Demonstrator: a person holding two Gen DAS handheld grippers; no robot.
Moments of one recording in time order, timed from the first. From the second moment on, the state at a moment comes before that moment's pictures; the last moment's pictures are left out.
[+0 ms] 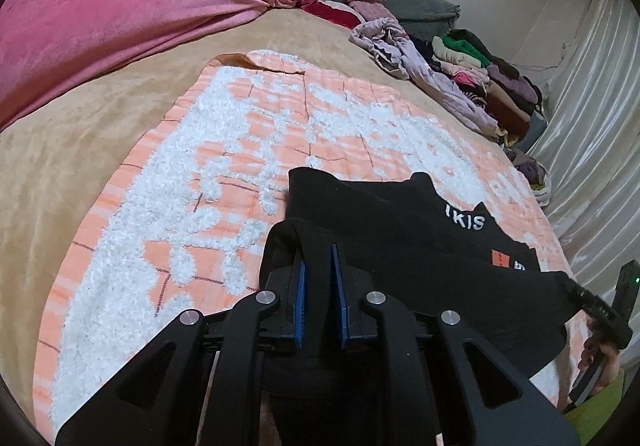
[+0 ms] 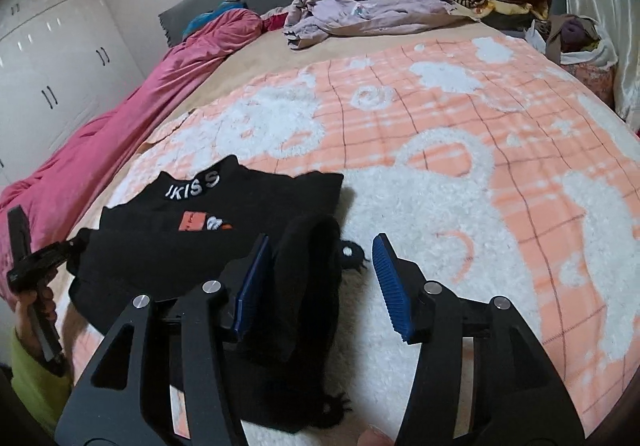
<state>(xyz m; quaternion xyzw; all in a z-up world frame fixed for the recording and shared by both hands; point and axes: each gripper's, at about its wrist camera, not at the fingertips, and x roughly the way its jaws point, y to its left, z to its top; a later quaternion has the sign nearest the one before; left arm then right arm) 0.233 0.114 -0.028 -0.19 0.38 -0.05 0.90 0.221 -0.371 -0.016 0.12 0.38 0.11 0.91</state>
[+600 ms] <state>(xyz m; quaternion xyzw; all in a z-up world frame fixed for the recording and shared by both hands) 0.185 0.092 0.024 -0.10 0.33 -0.07 0.94 0.185 -0.281 0.008 0.00 0.35 0.23 0.91</state>
